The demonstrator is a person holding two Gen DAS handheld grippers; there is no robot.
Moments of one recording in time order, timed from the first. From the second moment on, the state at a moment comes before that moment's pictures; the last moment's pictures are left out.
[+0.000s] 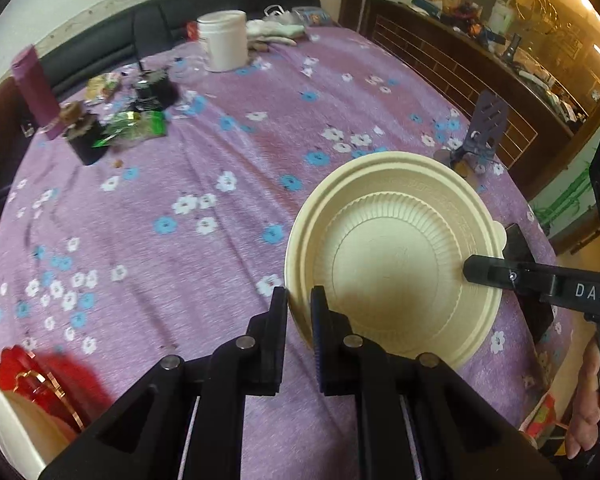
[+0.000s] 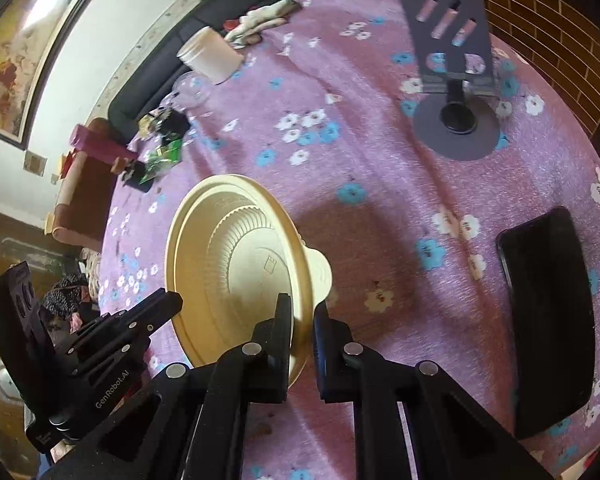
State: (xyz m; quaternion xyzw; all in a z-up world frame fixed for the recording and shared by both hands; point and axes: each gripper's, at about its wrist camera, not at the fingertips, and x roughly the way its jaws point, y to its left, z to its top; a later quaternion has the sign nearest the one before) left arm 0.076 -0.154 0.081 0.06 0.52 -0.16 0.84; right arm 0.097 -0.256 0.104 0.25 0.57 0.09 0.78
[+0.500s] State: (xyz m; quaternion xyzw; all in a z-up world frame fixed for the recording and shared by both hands) left arm 0.045 -0.082 0.099 0.04 0.50 -0.10 0.86; right arm 0.095 -0.185 0.107 0.23 0.58 0.15 0.77
